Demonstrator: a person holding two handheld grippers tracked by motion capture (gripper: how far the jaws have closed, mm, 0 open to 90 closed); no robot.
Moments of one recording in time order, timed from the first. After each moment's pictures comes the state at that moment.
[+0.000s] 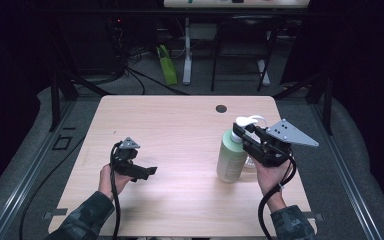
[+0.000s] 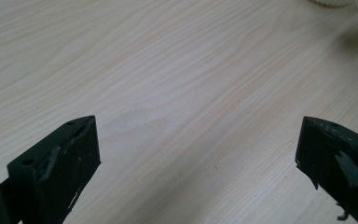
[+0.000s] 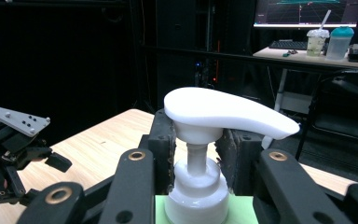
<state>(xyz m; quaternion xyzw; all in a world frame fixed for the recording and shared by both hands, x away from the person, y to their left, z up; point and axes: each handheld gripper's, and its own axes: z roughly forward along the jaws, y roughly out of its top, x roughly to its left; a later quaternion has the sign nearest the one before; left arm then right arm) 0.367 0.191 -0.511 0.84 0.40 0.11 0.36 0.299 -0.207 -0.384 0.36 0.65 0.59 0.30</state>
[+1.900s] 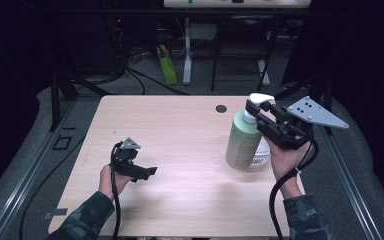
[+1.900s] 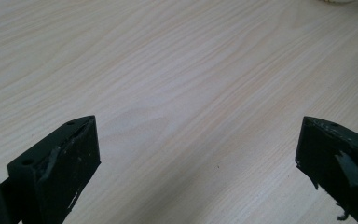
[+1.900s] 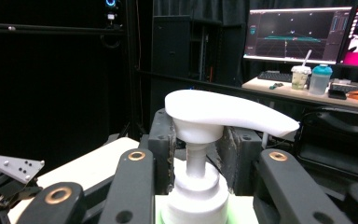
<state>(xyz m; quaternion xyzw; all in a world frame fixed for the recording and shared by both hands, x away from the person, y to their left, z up) 0.367 0.190 -0.512 0.84 0.40 0.11 0.35 0.300 -0.225 -0.323 0.34 0.63 0.61 0.34</state>
